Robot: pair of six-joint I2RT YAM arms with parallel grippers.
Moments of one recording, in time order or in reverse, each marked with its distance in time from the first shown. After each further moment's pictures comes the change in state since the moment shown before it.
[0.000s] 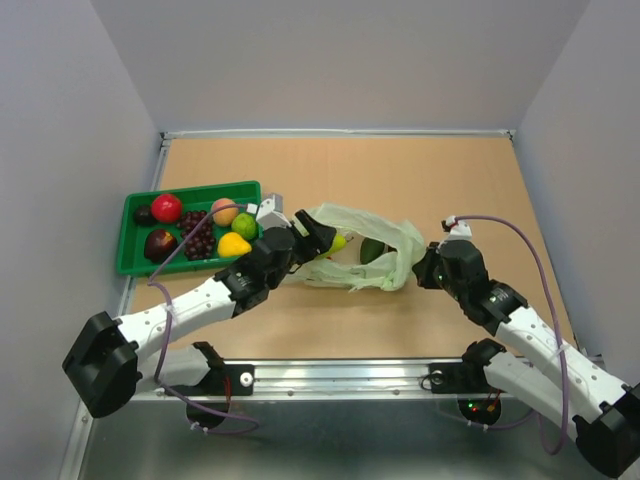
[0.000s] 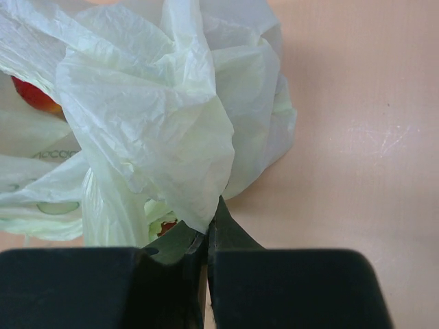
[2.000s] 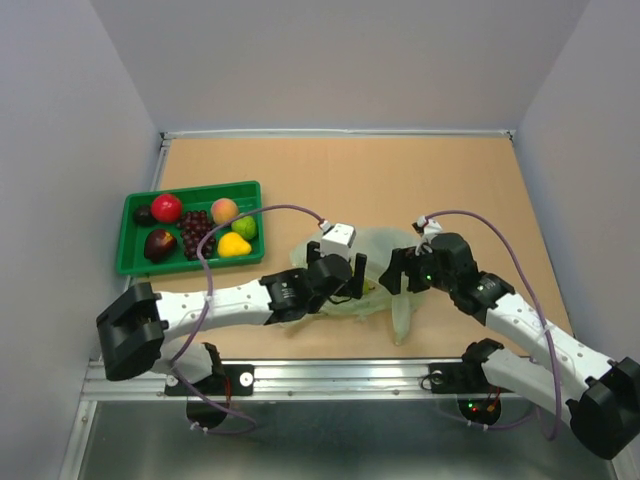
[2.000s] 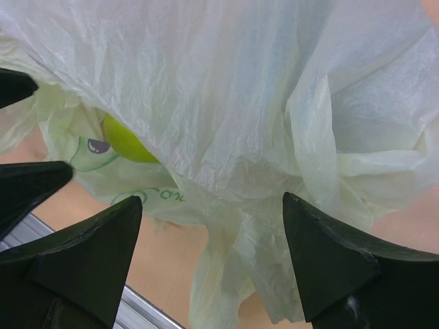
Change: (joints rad) left arm -0.341 0.181 0.144 -0.241 -0.119 0.415; right arm 0.000 0.152 0.019 0.079 -0.361 -0.149
